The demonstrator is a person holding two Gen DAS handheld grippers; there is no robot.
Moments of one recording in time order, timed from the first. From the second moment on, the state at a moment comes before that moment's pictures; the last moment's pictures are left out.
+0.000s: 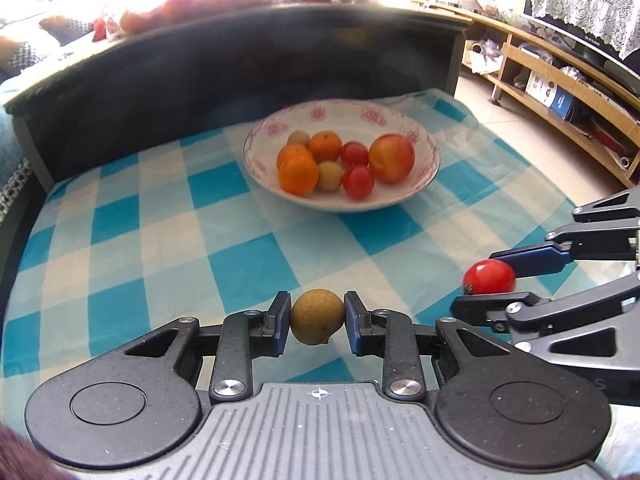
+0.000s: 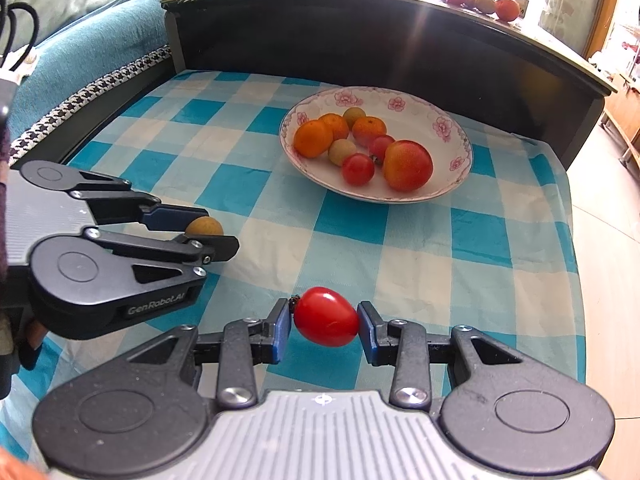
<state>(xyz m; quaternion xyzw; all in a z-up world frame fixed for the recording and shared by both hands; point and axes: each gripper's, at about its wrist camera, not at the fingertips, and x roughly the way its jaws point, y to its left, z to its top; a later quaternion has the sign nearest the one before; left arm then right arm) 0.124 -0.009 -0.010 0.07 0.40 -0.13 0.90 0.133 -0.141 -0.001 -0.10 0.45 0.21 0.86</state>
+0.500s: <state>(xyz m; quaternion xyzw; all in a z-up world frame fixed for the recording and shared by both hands) 0.143 -0.022 0.004 0.07 0.39 -0.13 0.91 0.151 -0.146 0.015 -0.10 0.42 0.20 0.88</state>
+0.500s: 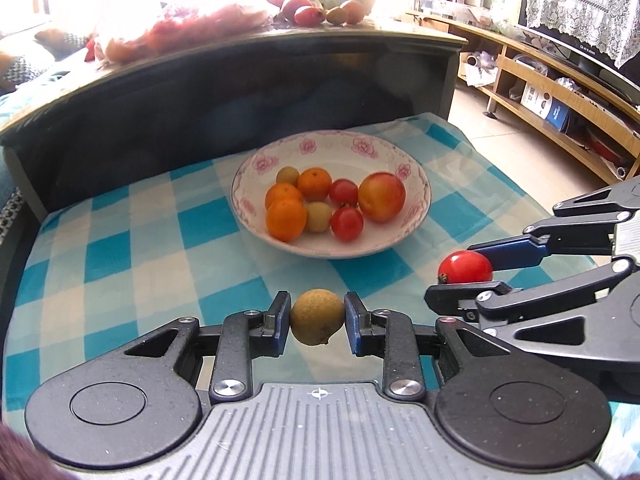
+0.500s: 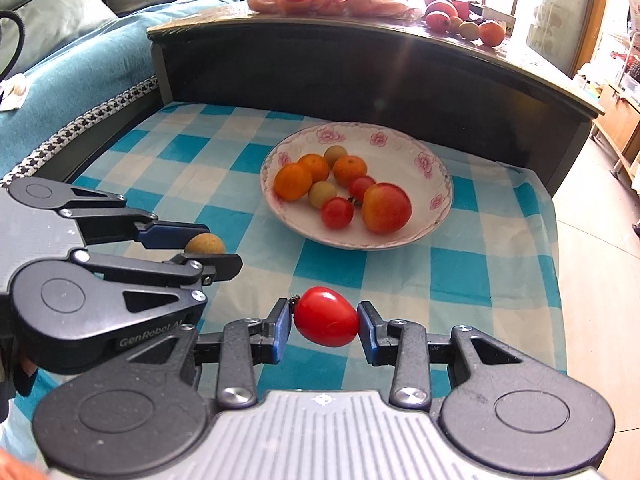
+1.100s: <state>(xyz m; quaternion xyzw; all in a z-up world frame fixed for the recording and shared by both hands) 0.216 -0.040 0.012 0.09 0.38 -0.12 0.91 0.222 -0.156 0.020 -0.06 0.41 0.18 0.89</state>
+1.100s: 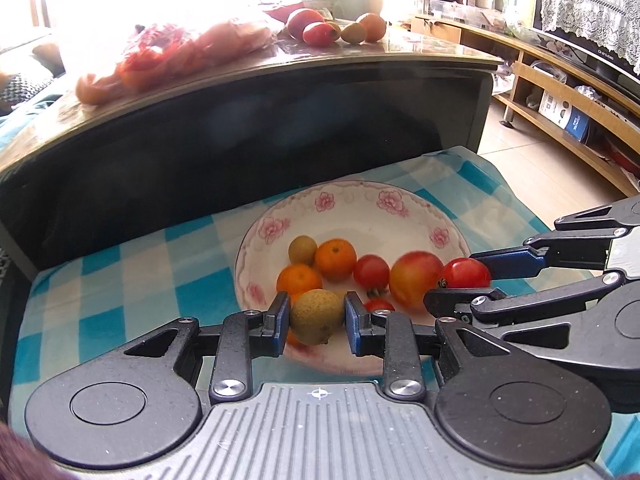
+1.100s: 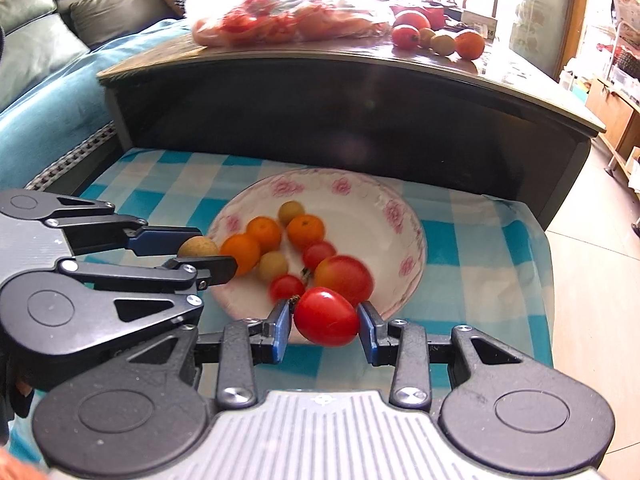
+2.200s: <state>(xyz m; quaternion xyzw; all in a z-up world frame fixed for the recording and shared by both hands) 0.235 -0.037 0.017 0.08 0.38 -0.11 0.91 0.264 -0.170 0.012 -0.04 0.40 0.18 0.90</state>
